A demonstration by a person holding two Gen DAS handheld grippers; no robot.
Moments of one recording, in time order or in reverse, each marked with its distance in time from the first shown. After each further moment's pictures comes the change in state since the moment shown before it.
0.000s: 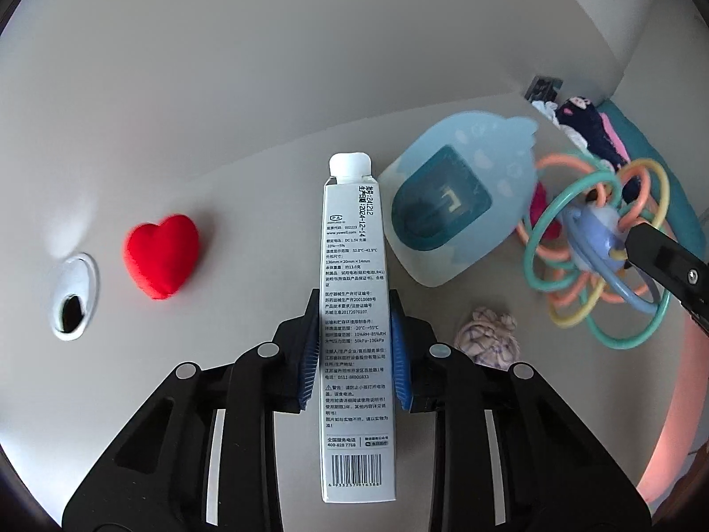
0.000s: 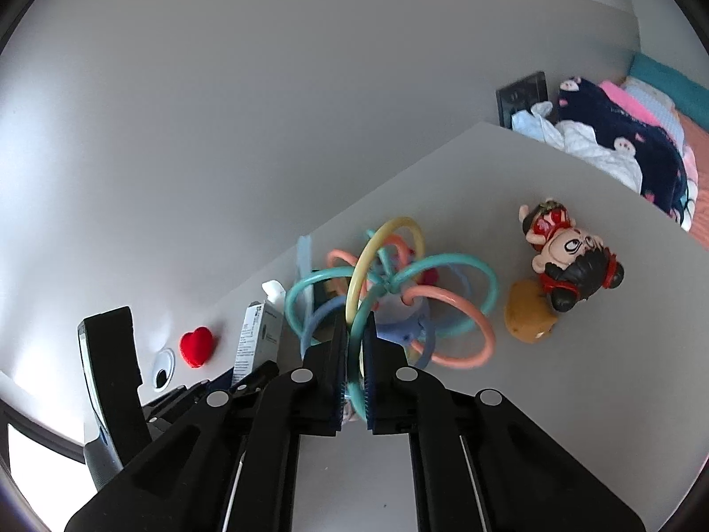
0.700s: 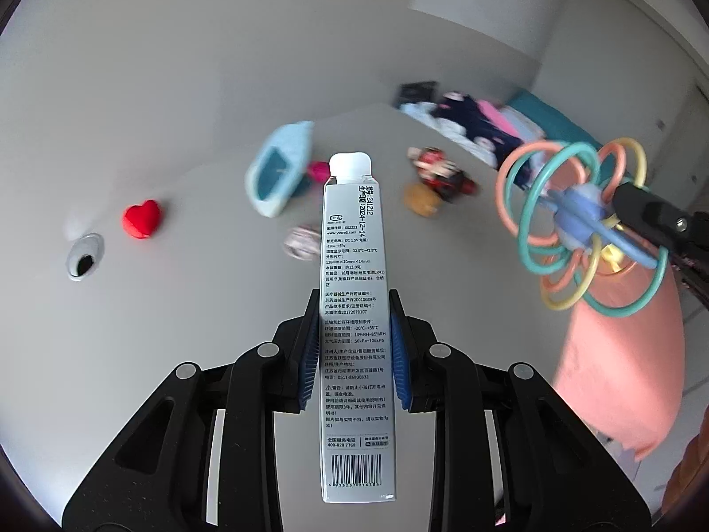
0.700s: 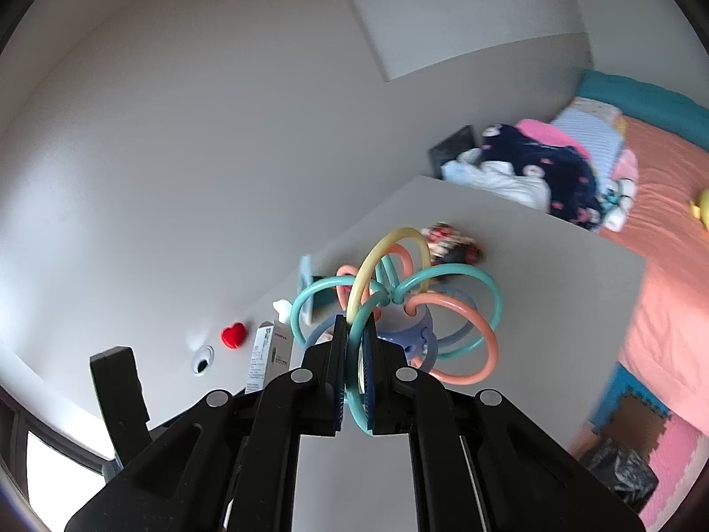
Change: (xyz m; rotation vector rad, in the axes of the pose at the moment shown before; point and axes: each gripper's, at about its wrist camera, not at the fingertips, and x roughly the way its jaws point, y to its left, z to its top) left arm -0.127 -0.092 -0.082 0.163 -0.096 -0.175; right arm -0.193 -0.032 -0.070 0.085 -0.179 -0.077
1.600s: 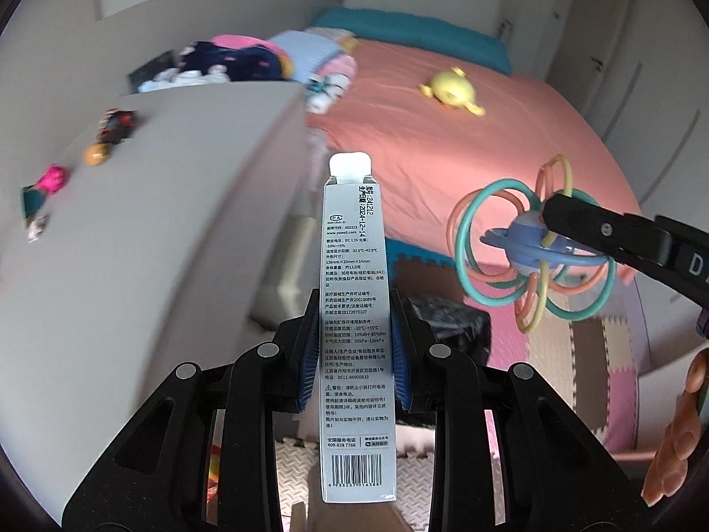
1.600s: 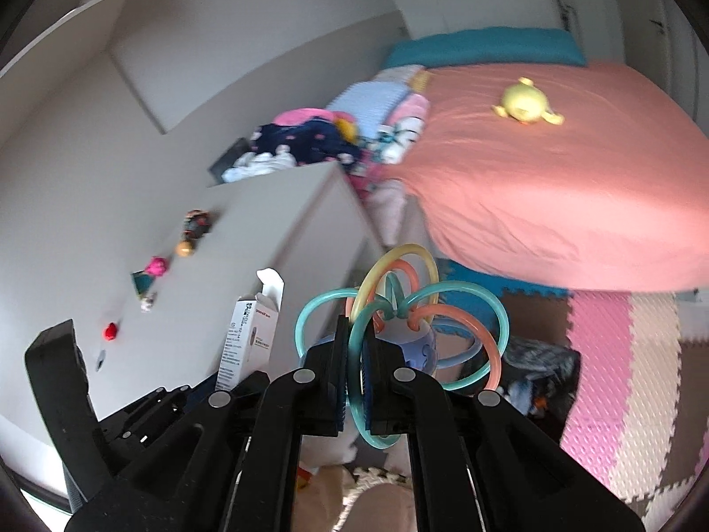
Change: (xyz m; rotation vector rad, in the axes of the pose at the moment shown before) left arm -0.008 -0.272 -0.175 0.513 0.137 -0.263; right arm -0.186 -0.230 -0.173 0.363 -0.066 -0.340
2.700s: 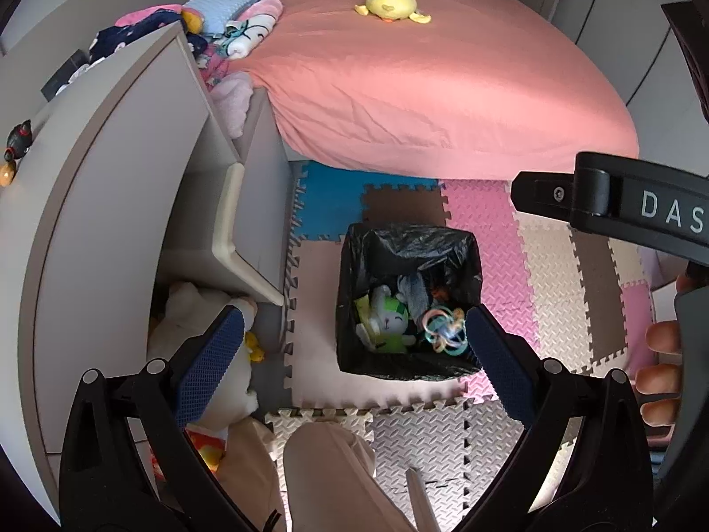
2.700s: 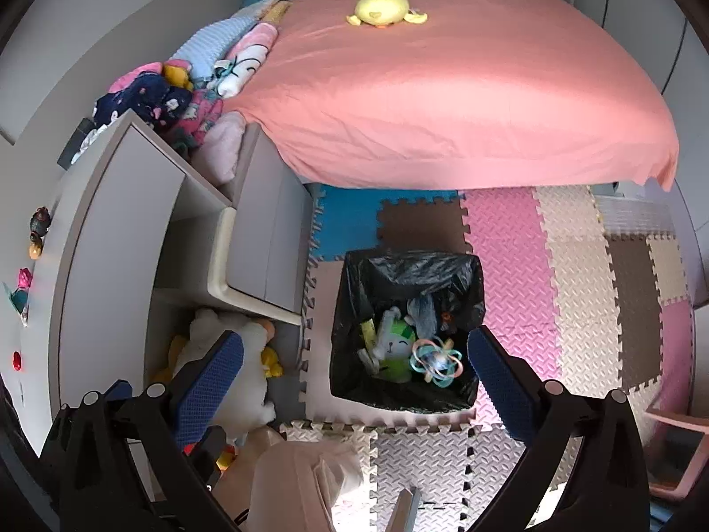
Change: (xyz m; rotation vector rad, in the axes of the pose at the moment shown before) left arm 0.085 -0.084 -0.033 0.180 0.187 -0.022; right arm 0.052 -0.129 -0.036 0.180 0.207 -0.309
